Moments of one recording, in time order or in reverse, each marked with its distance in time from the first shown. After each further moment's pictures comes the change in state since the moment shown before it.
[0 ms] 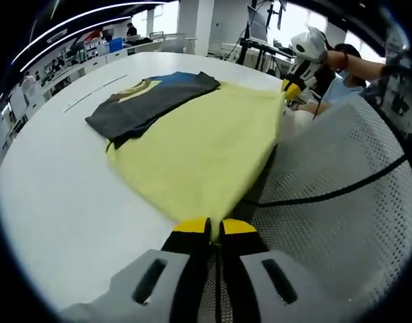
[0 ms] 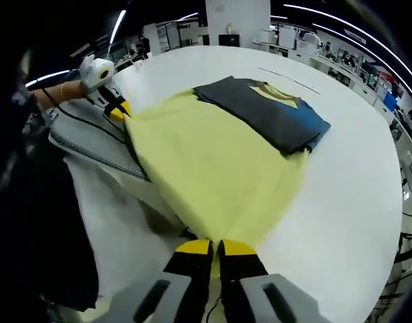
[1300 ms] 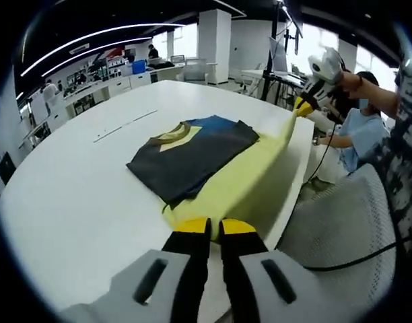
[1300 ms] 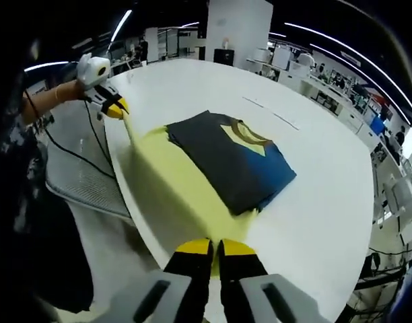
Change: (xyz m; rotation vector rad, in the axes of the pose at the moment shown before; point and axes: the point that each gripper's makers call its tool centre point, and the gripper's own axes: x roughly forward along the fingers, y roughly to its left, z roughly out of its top) left arm -0.029 0.074 0.087 -0.042 -0.180 0.155; right arm -0.041 -0.060 0.089 -0.104 -0.092 -0.146
